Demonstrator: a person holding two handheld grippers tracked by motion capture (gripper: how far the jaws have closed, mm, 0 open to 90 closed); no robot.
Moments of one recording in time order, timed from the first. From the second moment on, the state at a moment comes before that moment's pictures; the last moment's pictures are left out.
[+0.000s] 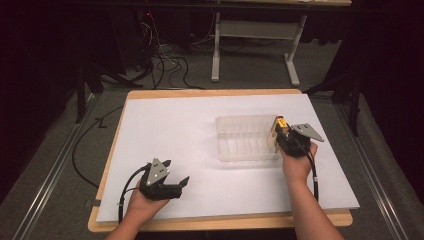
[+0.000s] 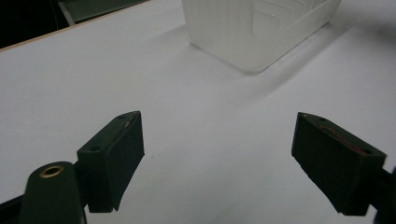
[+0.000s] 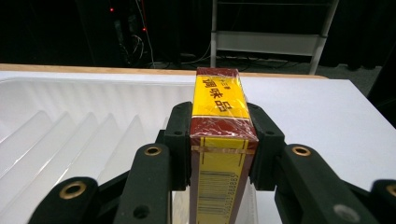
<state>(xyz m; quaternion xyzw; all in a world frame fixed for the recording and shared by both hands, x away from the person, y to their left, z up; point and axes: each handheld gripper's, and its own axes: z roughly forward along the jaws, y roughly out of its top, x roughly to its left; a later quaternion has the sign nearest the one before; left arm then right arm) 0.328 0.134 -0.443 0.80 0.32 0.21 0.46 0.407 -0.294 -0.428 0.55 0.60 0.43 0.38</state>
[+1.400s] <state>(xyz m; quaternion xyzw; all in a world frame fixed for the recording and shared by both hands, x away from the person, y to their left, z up) 0.330 0.133 -0.443 0.80 0.32 0.21 0.46 0.389 -0.300 -0.409 0.53 0.65 0.43 0.32</state>
